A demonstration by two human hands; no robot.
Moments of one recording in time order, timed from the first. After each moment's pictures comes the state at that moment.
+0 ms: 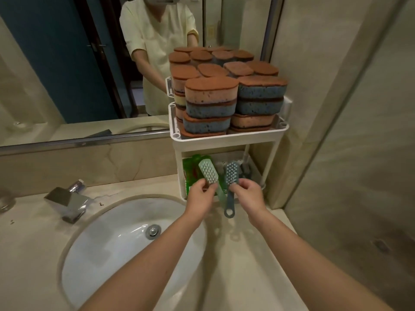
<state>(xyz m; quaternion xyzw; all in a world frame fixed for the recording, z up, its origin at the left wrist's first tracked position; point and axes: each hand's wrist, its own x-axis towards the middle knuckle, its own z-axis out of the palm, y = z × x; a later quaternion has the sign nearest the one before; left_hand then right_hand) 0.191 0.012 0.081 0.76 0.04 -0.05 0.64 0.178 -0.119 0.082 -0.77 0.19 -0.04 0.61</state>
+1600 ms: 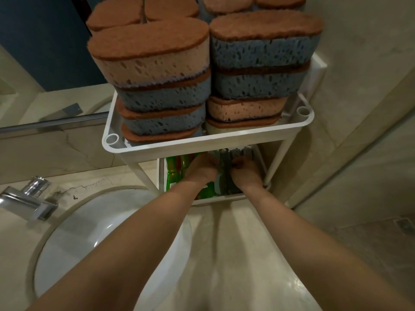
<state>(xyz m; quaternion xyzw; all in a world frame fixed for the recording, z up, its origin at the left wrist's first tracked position) 0.341 -0.060 0.035 0.93 0.04 -0.18 0.31 0.322 -0.182 0.009 -0.85 0.20 0.11 0.47</state>
